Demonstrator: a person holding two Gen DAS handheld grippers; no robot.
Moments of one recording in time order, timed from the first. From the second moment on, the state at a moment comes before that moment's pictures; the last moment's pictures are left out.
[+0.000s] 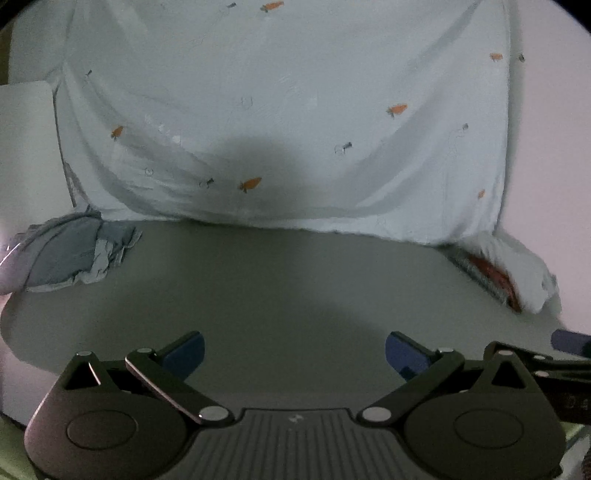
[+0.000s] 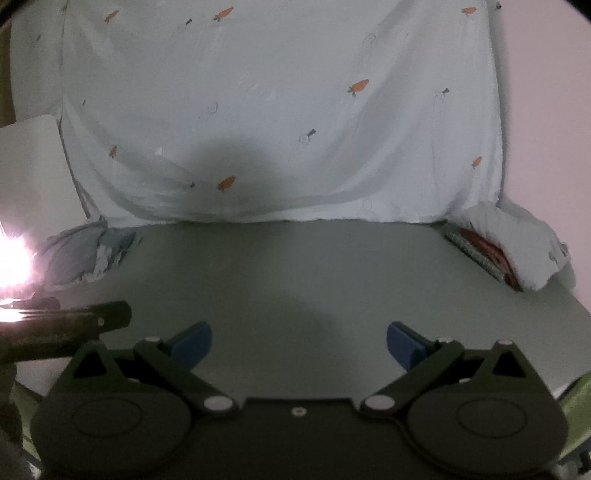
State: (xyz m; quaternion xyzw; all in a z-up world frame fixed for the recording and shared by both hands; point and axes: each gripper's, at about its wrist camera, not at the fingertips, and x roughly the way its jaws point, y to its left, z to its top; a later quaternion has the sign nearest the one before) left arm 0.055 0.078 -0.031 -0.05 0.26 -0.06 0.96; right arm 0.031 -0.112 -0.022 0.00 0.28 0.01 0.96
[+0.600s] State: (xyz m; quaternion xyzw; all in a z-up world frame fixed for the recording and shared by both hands) left arm 0.011 0.121 -0.025 -0.03 0.26 -0.06 0.96; right arm 0.007 -0.077 -0.024 -0.01 0.27 0.01 0.96
